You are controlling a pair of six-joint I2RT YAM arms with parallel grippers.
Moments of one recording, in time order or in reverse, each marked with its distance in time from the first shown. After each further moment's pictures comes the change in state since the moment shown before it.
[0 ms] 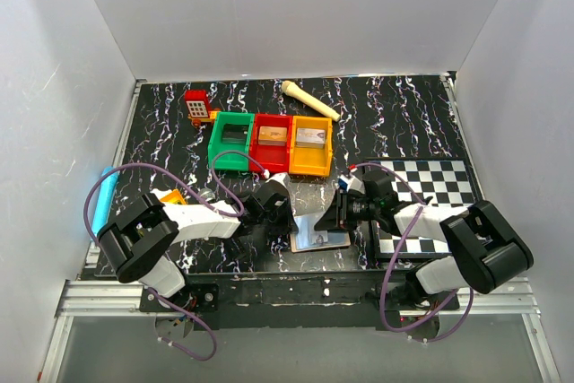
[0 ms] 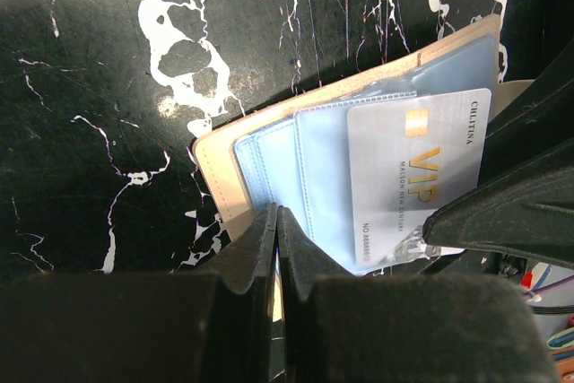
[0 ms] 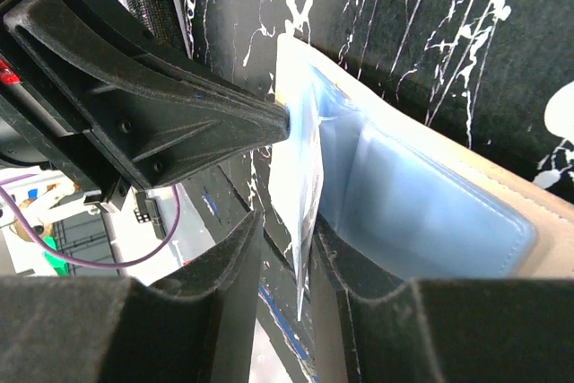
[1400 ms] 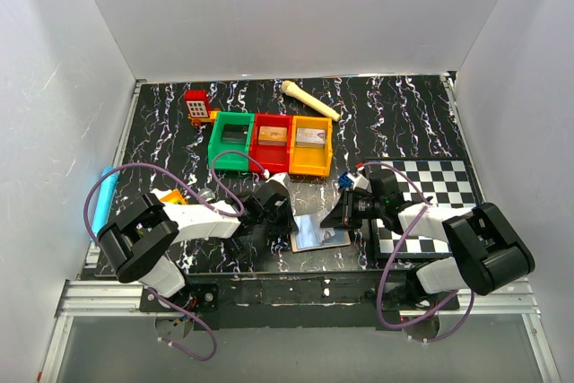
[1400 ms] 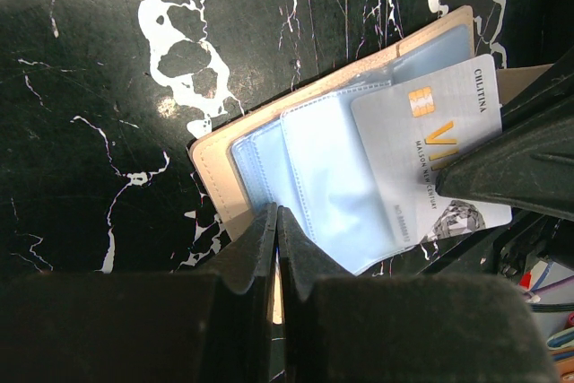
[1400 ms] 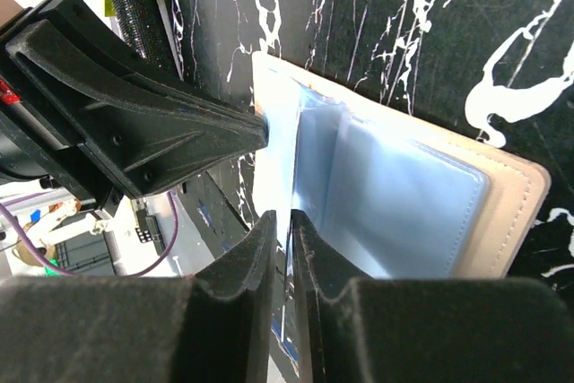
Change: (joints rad) left arm 0.000 0.000 0.000 0.002 0.000 -0.002; right arm -0.065 -0.014 -0.007 -0.031 0.000 -0.021
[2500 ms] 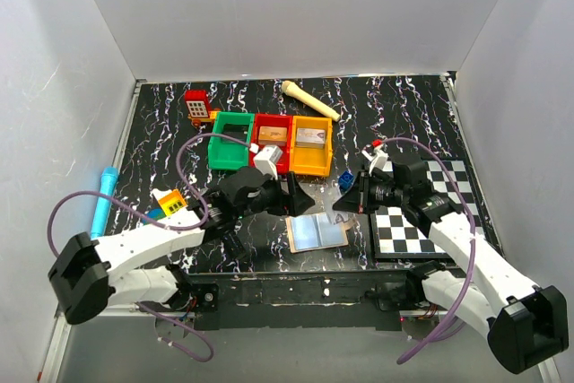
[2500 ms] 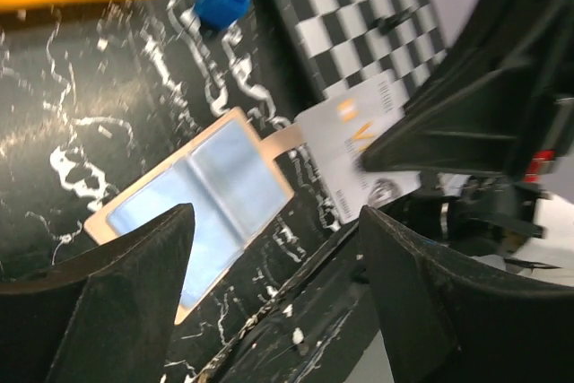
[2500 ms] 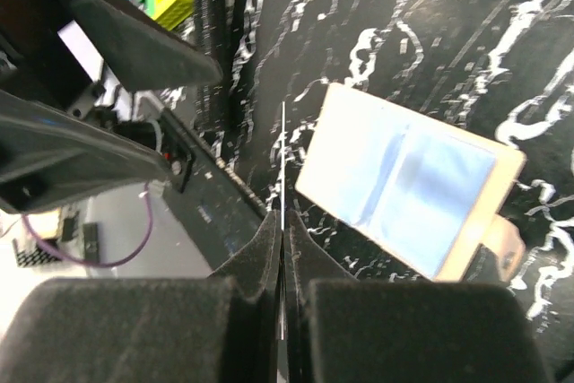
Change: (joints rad) left arm 0.005 -0.333 0.045 -0.010 -0.010 0.125; right arm -0.023 -0.478 0.232 -0.574 0.126 -0.244
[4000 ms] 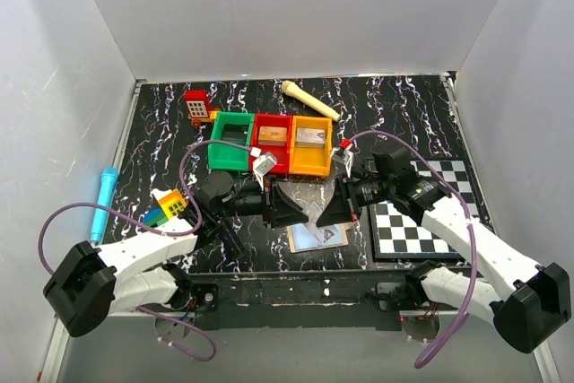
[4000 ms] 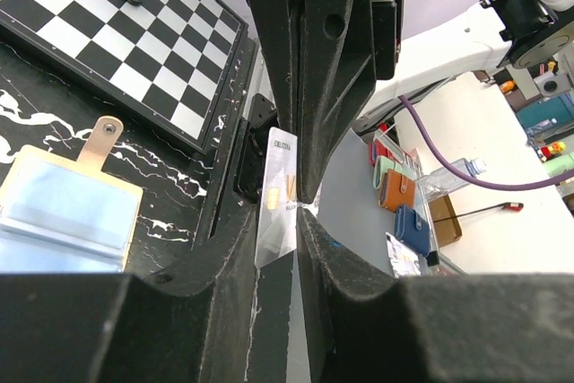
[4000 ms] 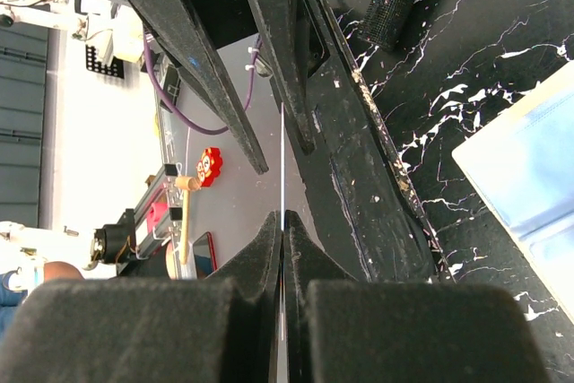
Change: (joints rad) left arm 0.150 -0.105 -0.216 0.580 0.694 0.026; right arm 0.171 0.114 0.200 -0.111 -0.365 -0.117
